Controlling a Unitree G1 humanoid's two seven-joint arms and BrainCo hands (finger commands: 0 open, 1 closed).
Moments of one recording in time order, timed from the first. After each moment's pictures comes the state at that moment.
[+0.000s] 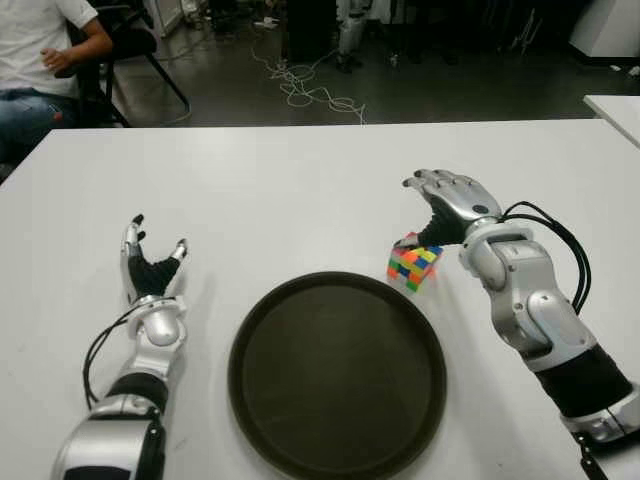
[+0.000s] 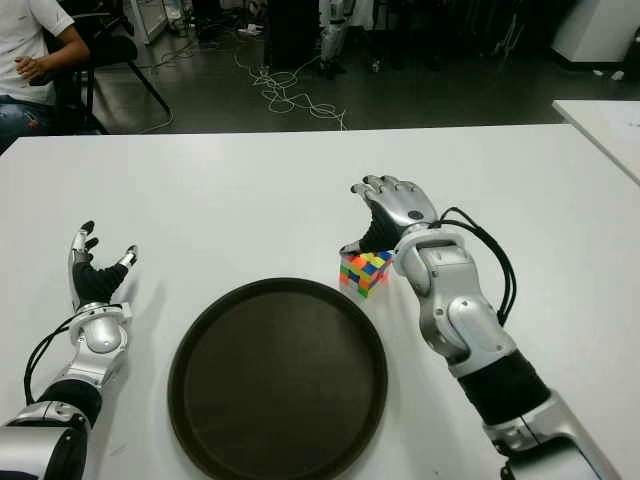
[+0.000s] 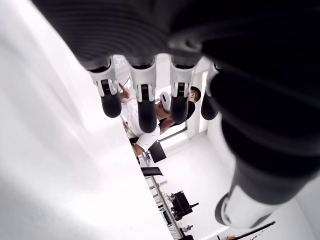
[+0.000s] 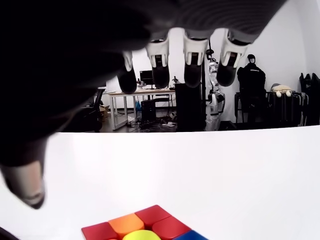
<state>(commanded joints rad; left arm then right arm) -0.49 0.20 0.06 1.16 0.20 -0.53 0.61 -0.41 -0.40 0.38 -0.03 -0.99 0.35 0.34</state>
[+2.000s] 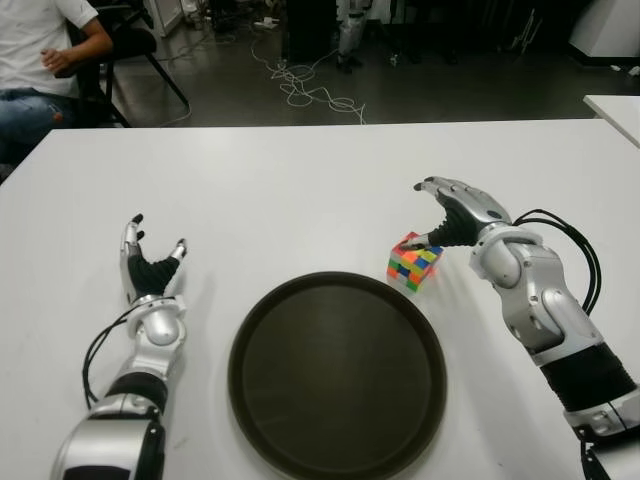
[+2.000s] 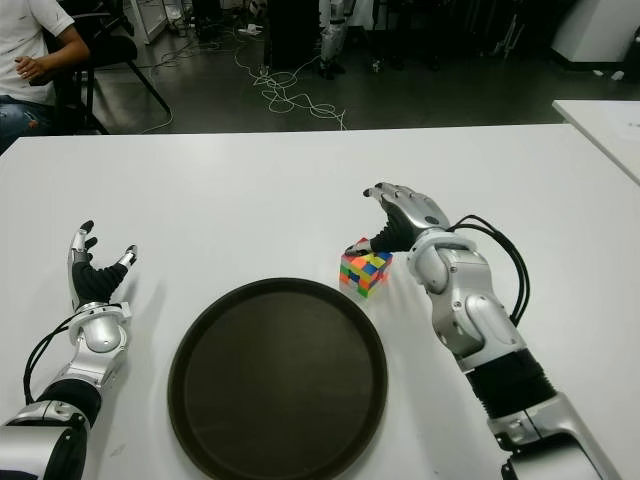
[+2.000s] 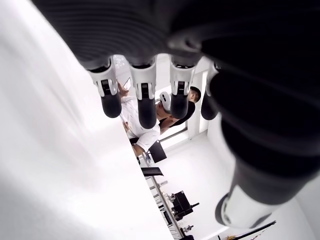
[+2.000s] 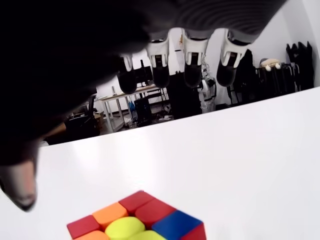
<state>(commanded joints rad) -0.49 0.21 0.06 1.17 0.20 -0.55 0.60 -0.42 -0.40 0.31 0.09 -0.76 0.28 0.29</state>
